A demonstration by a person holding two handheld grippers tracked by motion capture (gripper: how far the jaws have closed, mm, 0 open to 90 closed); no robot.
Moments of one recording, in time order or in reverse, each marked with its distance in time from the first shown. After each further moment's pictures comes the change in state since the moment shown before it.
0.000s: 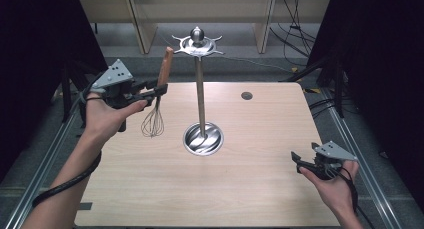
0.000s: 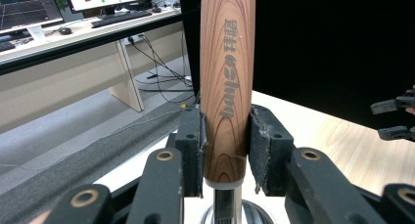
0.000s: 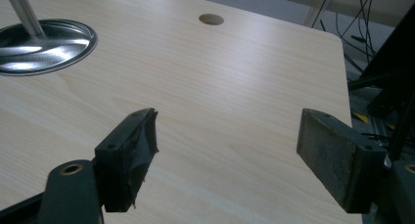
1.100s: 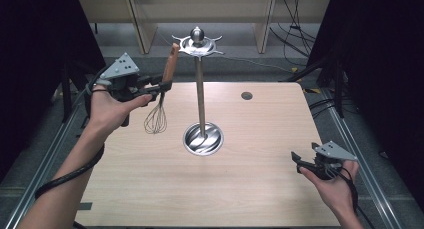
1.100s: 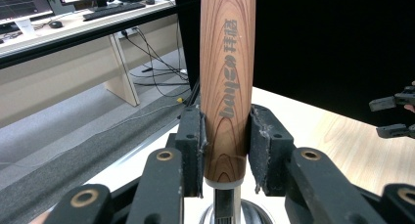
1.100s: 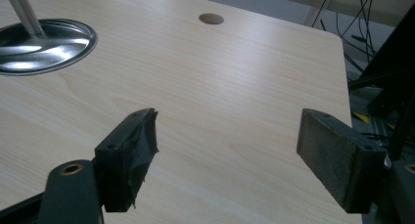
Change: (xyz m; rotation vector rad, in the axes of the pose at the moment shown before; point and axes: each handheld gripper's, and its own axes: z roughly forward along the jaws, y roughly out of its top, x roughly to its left) left arm 0.003 0.011 0.013 0.040 -0.021 0.002; right arm -0.001 0.000 0.000 0.006 -0.003 -0.006
